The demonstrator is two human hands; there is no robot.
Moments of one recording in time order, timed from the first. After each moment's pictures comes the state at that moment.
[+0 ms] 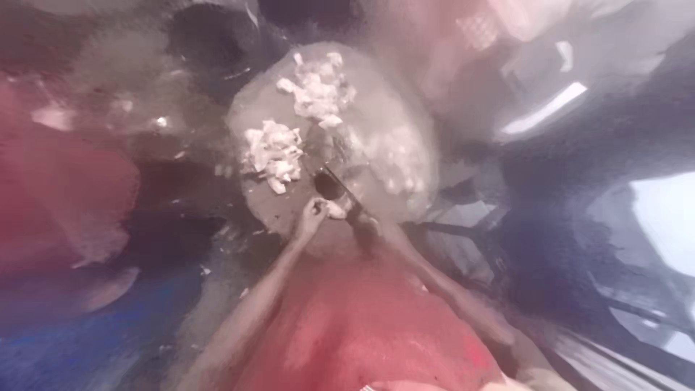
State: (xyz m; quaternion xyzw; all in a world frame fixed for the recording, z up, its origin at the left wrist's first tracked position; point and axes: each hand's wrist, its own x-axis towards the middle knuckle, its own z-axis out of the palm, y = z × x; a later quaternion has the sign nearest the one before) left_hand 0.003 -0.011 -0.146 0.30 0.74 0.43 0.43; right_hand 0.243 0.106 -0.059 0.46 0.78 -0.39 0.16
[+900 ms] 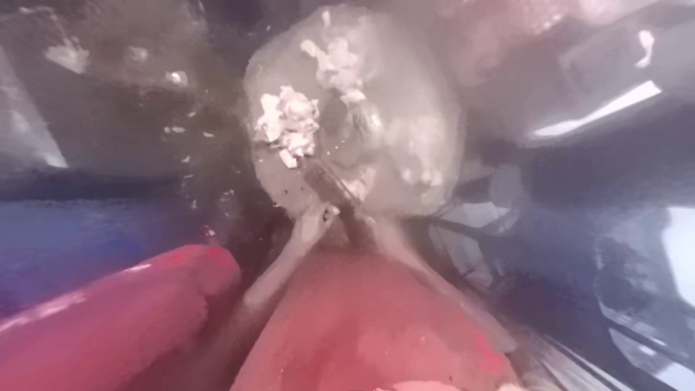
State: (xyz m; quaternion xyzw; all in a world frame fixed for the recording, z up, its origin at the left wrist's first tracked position) left_hand 0.031 -0.070 -0.121 0.45 0.81 0.20 0.33; right_hand 0.234 0.075 -0.054 0.41 0.78 -0.43 0.19
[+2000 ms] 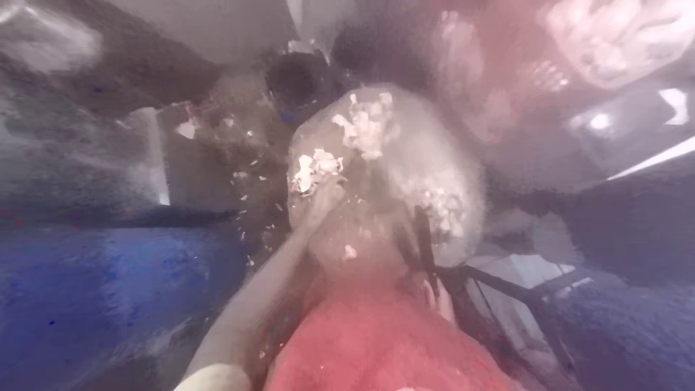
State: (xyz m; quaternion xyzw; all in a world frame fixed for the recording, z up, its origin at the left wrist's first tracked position) left_hand -0.081 0.058 -0.036 0.45 0.83 0.26 0.19; right_hand 0.346 0.081 -0.108 0.57 0.68 -0.45 -0.06
